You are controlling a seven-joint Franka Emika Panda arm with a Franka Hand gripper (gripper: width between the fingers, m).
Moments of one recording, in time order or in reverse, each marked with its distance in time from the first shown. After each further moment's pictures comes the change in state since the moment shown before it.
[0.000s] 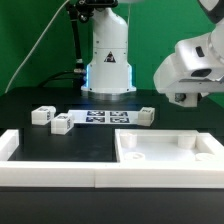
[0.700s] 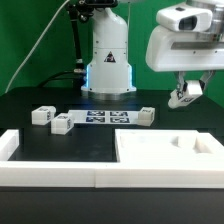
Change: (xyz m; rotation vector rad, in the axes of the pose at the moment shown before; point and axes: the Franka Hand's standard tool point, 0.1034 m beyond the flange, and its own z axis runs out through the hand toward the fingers) arm -0.001 0.028 -0.055 0.004 0.551 -0.028
